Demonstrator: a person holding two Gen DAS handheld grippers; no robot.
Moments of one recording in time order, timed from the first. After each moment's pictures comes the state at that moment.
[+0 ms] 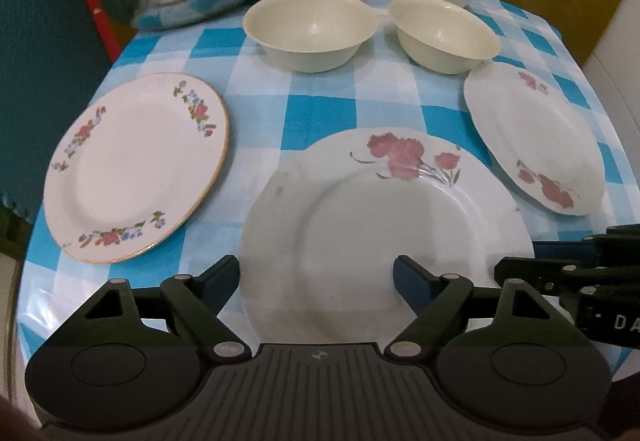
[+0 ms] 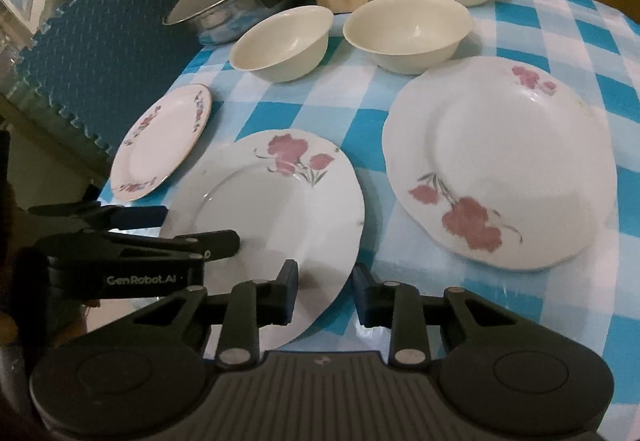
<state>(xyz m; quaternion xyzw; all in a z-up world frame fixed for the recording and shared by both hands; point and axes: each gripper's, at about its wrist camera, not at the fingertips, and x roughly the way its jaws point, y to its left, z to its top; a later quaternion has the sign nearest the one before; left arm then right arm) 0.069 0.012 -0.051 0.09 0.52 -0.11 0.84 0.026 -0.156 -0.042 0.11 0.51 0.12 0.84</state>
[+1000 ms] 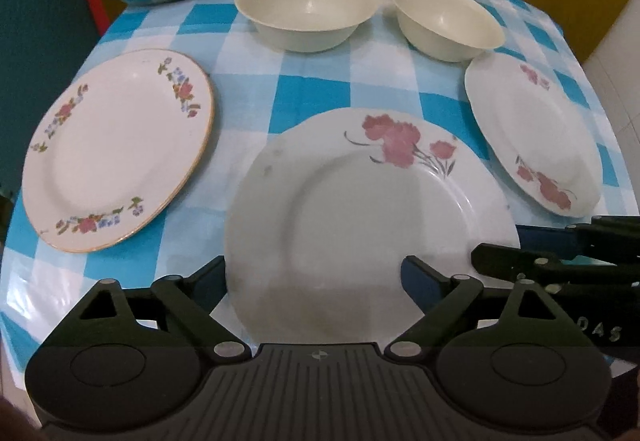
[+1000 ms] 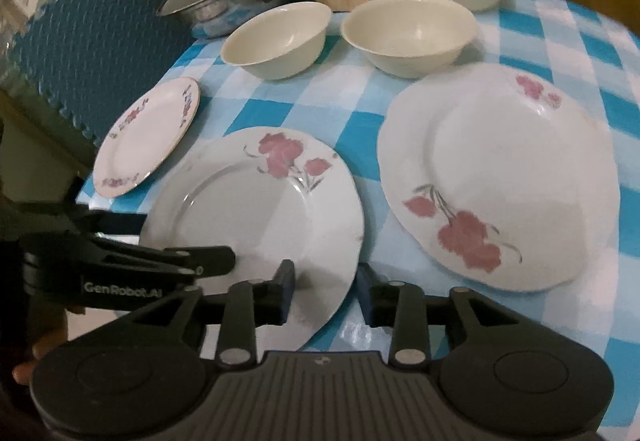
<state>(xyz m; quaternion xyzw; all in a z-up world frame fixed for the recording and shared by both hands) 0.080 0.013 -0.062 0.06 0.55 -0.12 0.83 0.037 -0.147 -0.052 0.07 0.51 0.11 0.85</state>
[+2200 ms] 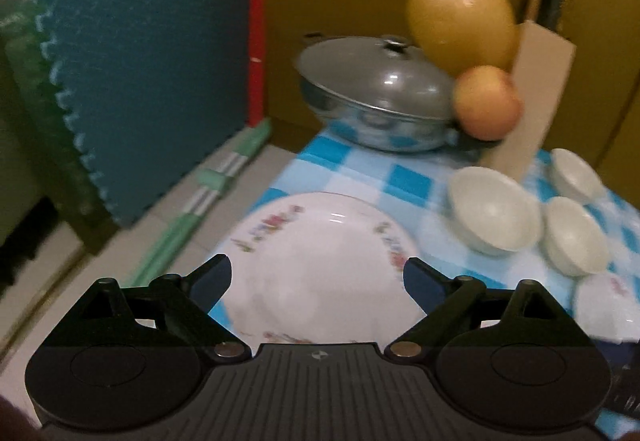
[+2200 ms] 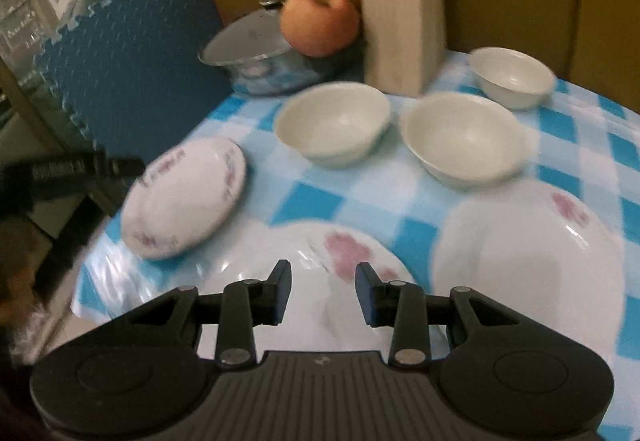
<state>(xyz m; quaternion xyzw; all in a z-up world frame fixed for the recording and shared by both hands) 0.105 0.120 0.013 -0.04 0.40 0.07 0.91 0.071 -0.105 -0.011 0.04 0.44 0.14 0.88</state>
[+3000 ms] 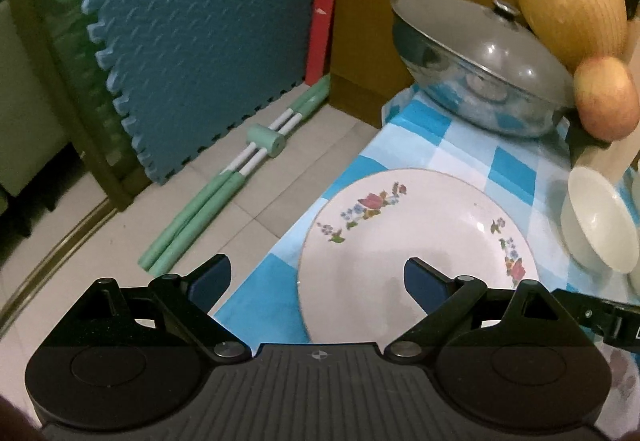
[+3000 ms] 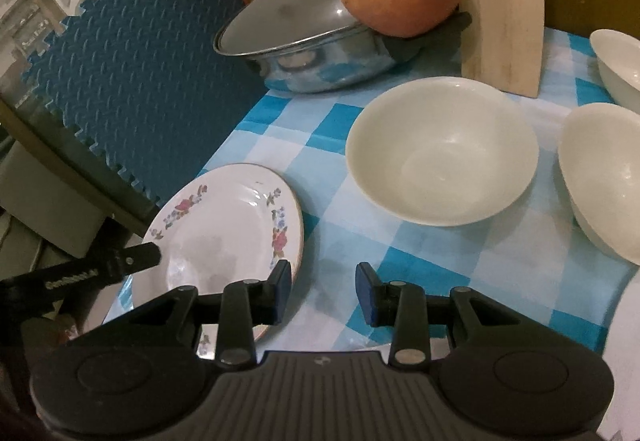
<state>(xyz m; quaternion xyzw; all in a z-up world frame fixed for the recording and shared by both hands) 0.139 0.181 -0.037 -0.07 0.45 0.13 0.88 0.172 -0.041 -0.057 0.09 0.48 0.19 0.85</state>
